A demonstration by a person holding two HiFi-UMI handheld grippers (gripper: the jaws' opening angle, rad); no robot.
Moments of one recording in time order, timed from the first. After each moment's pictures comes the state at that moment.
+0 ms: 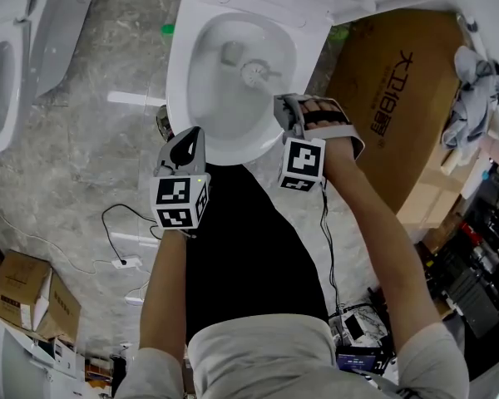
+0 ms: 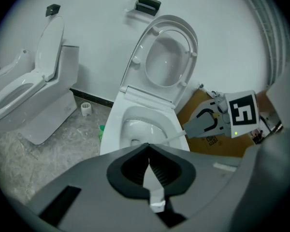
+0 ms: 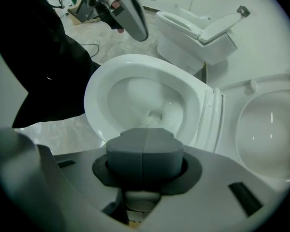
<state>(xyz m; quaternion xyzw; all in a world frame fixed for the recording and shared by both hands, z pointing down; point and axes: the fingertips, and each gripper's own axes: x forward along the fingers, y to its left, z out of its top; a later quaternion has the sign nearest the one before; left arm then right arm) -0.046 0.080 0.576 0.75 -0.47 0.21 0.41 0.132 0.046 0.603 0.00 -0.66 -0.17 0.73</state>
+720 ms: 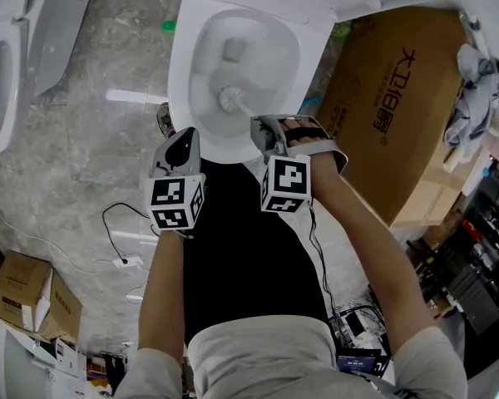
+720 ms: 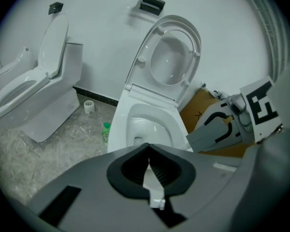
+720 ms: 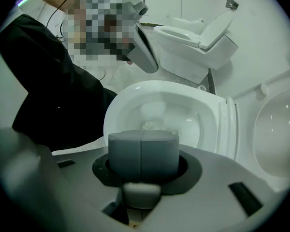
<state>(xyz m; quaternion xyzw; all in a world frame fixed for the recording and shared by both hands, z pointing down) -0.064 0.086 0.585 0.74 -0.48 0.22 0.42 0.069 0.103 0.592 -0.02 -0.73 -0.06 0.68</state>
